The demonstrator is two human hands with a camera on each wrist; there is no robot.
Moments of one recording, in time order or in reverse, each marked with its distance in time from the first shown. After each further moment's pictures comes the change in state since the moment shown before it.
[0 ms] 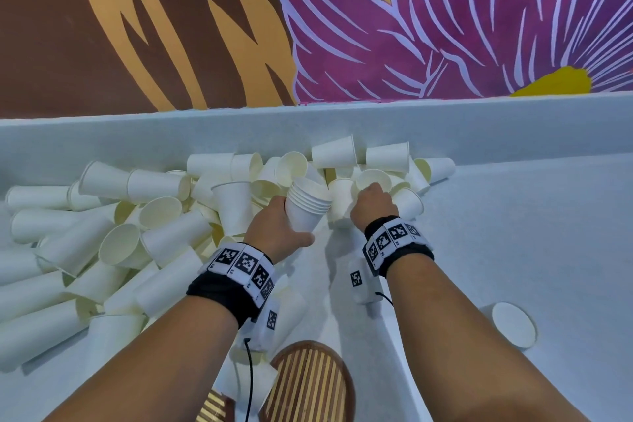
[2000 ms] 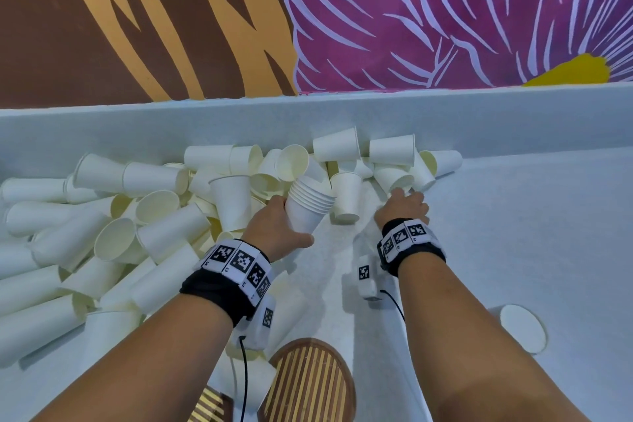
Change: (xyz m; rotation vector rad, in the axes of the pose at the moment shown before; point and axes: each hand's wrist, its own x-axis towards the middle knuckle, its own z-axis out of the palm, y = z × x) left_hand 0.002 -0.004 0.002 0.061 -0.082 -0.029; right_hand 0.019 0.041 0.030 0.192 0.095 0.373
